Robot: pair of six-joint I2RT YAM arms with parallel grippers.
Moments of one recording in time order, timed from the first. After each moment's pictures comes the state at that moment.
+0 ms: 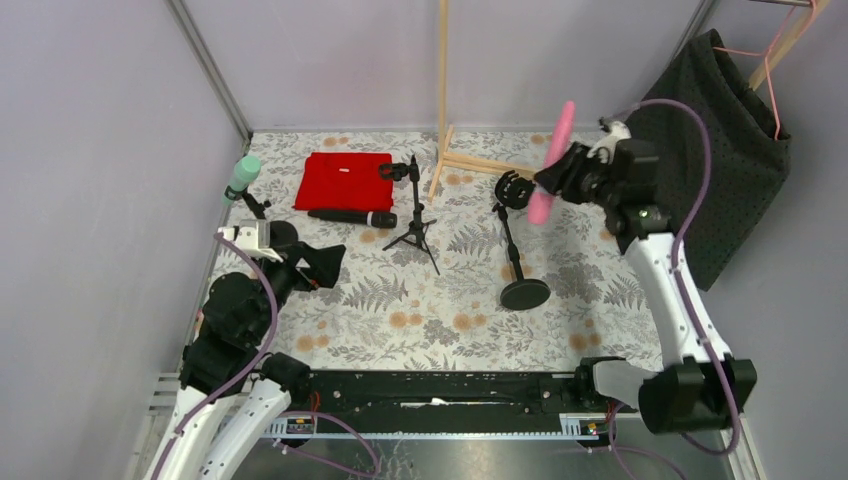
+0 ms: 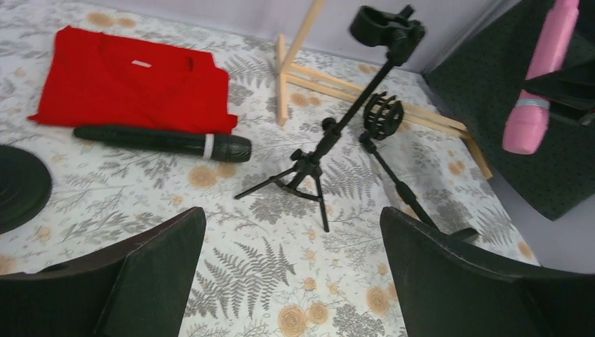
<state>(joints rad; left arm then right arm) -0.42 0.34 0.71 -0.47 -0.08 -0.44 0.00 1.24 1.19 -0.43 -0.39 0.45</state>
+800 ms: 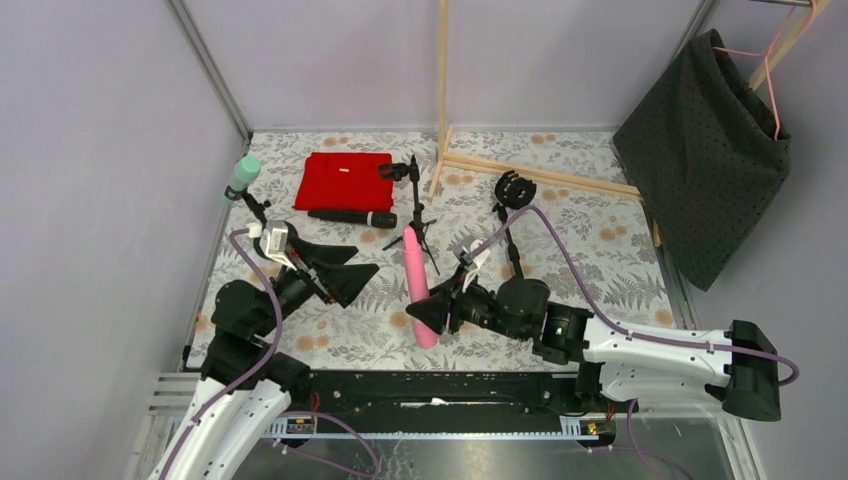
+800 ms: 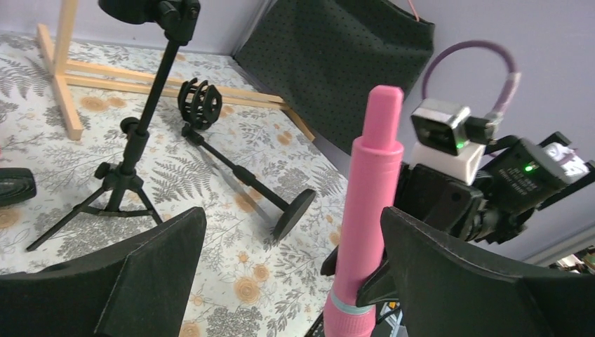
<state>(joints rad) -0.42 0.32 0.54 -0.08 0.41 -0.65 1.23 1.00 0.67 0.20 0.09 0.49</state>
